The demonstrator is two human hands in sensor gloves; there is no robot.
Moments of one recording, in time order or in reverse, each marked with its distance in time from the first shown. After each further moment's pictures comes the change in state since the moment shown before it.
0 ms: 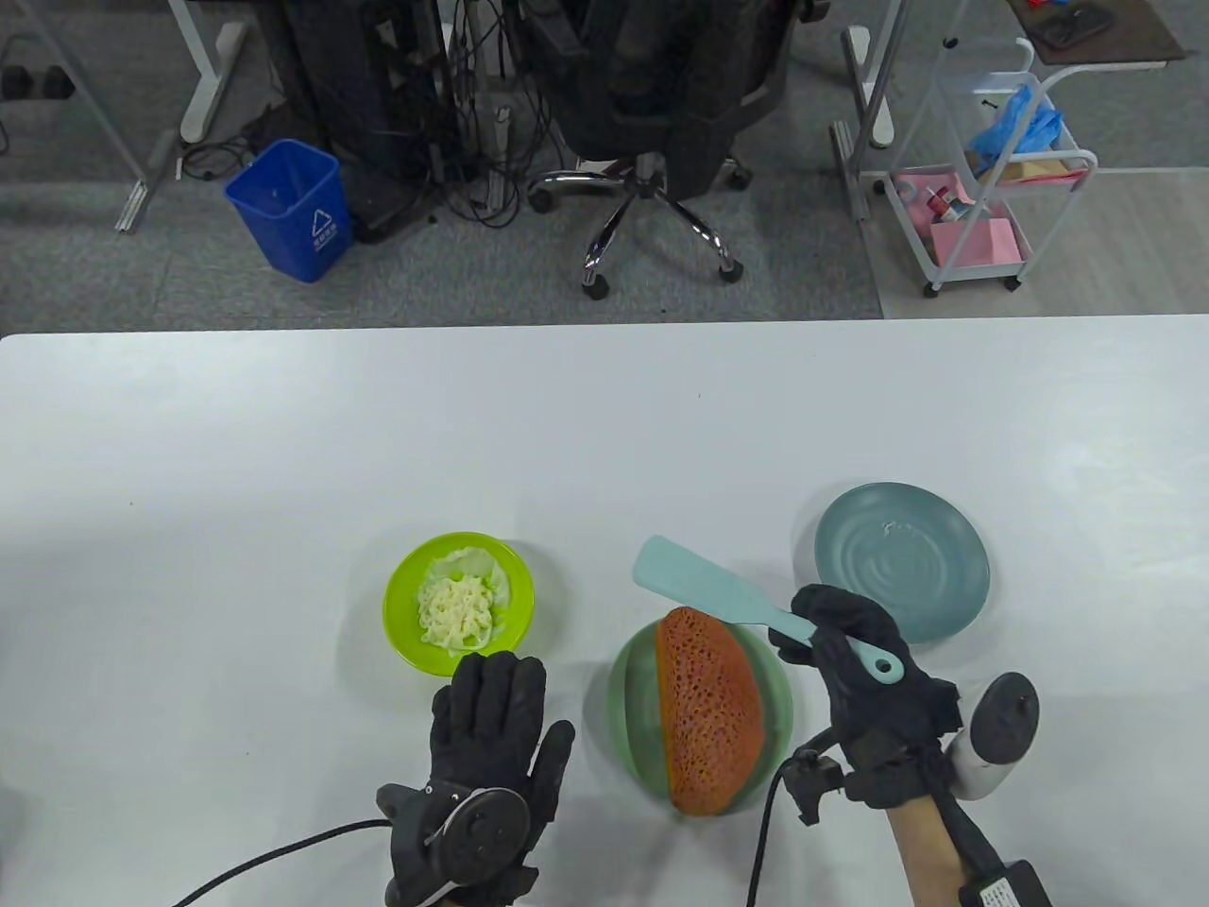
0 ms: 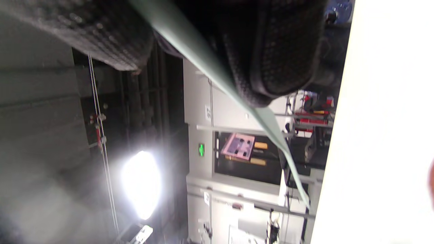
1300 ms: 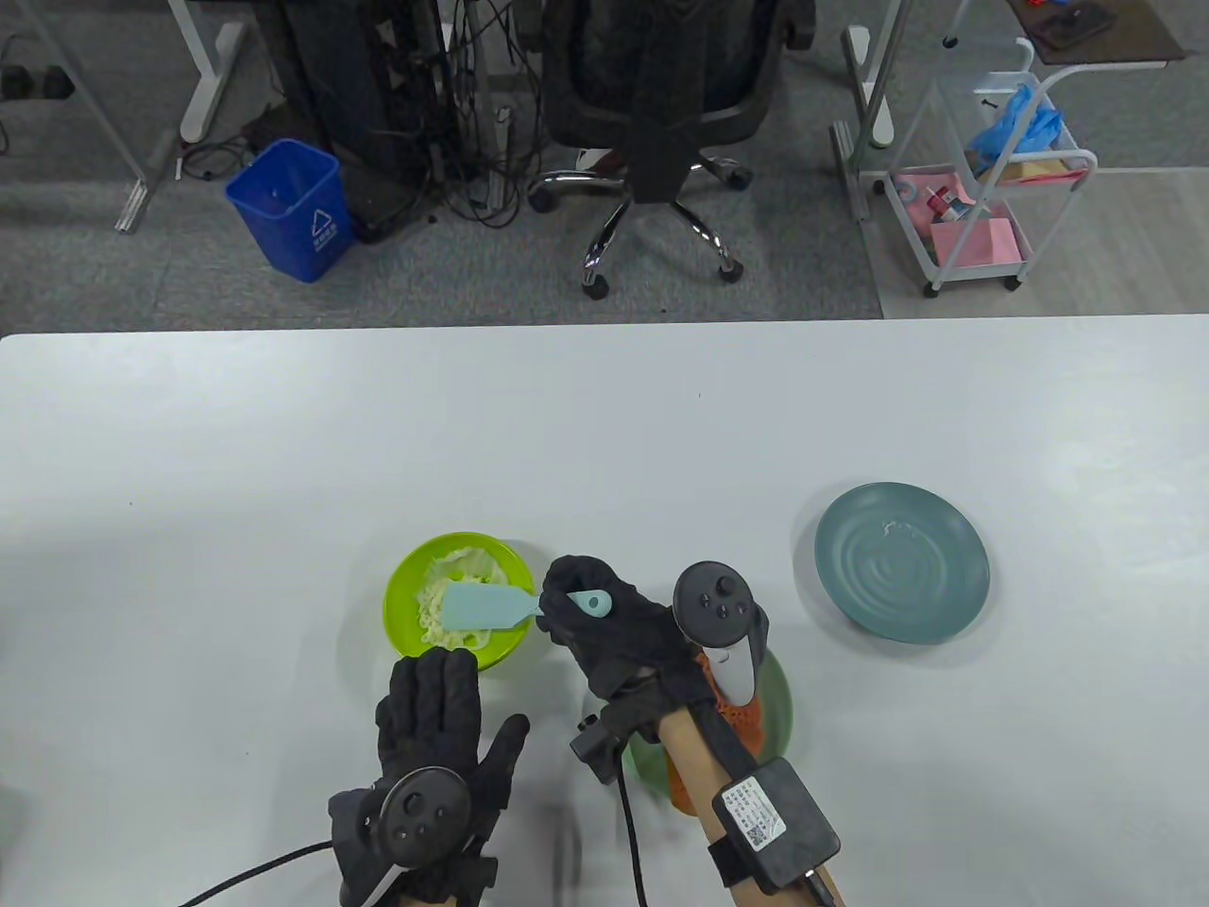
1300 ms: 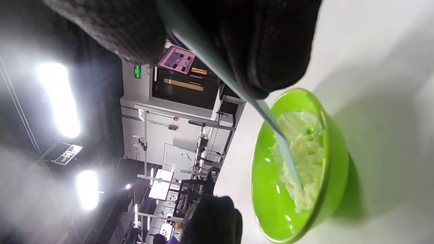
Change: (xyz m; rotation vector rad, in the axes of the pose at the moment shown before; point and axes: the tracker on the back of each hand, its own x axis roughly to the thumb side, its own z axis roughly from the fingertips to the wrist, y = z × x) left_hand -0.037 0.008 0.006 -0.025 0.165 0.069; right_hand -0.036 0.170 -0.049 0.329 0.288 0.165
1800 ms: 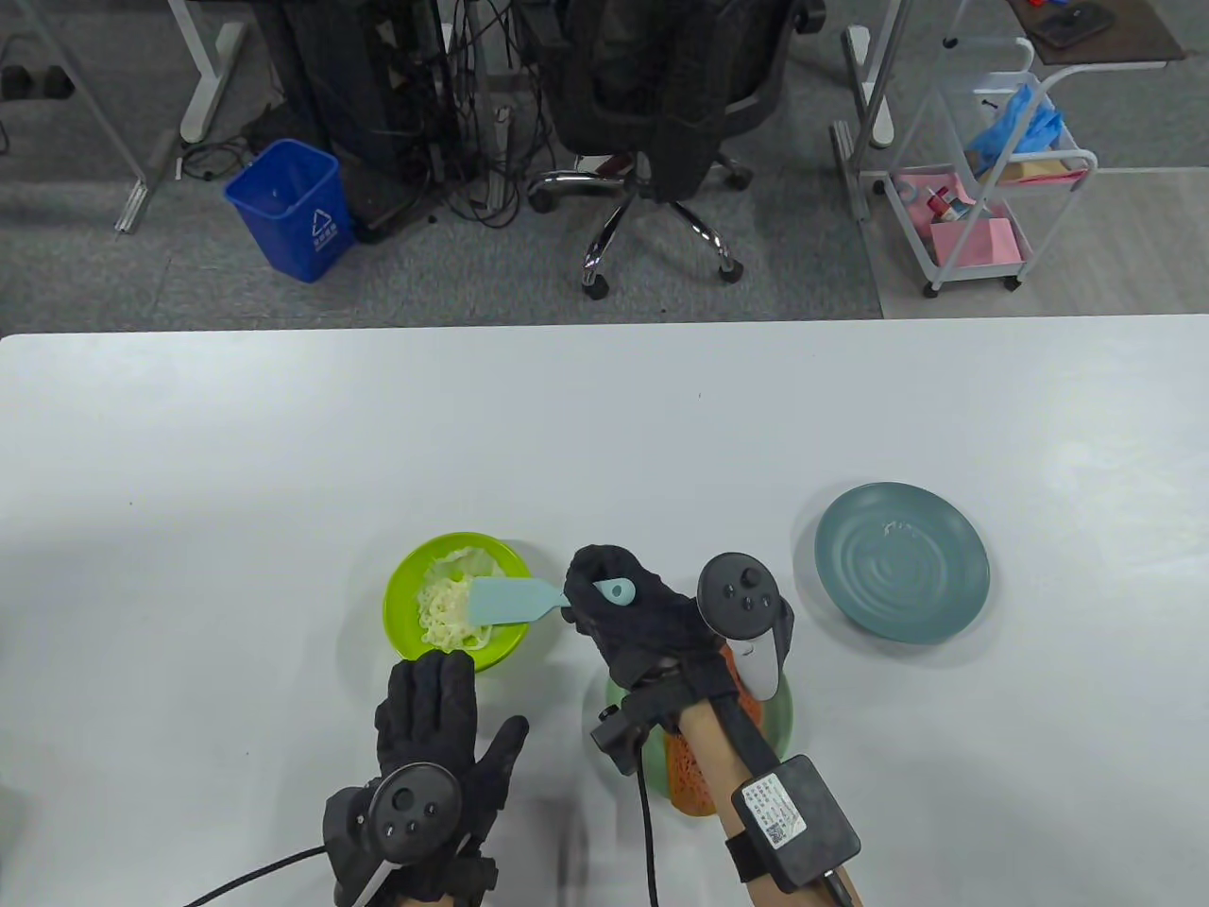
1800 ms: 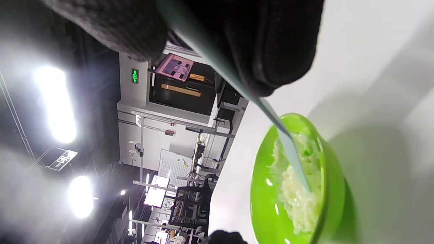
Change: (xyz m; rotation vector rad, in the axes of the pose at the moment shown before) left_hand -0.003 0.001 0.000 -0.021 0.023 0.040; right_hand 0.007 -0.022 0.003 -0.035 0.006 0.025
